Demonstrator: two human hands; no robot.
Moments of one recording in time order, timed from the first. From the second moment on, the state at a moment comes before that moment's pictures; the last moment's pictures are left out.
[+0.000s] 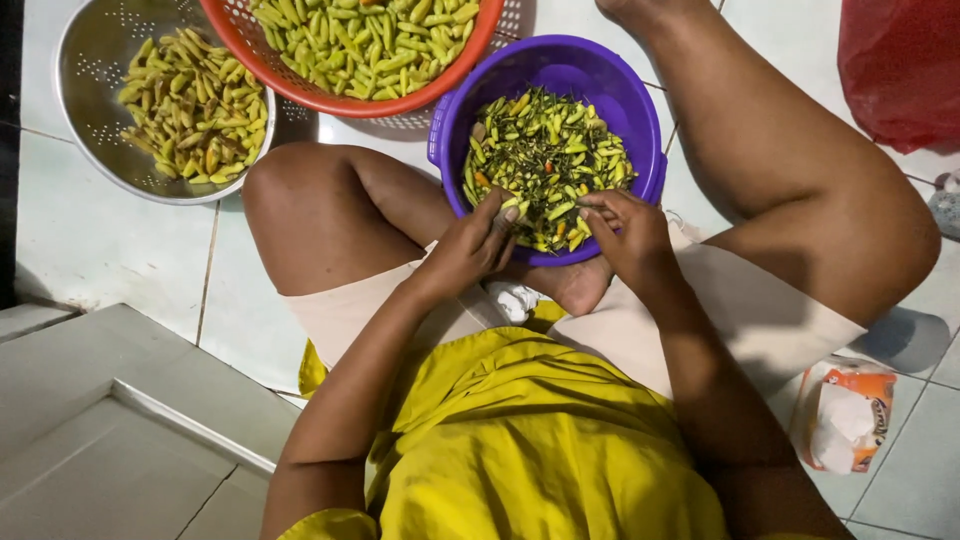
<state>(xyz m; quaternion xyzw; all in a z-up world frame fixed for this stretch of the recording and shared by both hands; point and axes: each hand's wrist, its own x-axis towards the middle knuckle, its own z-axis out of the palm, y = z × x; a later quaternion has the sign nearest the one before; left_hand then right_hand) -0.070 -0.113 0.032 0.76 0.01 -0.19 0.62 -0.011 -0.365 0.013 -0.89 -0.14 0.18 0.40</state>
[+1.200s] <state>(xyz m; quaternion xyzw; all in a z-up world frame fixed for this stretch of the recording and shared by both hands) -0.072 -0.128 0.025 0.74 0.01 -0.18 0.65 -0.014 -0.333 0.068 -0.87 -0.43 0.02 0.23</state>
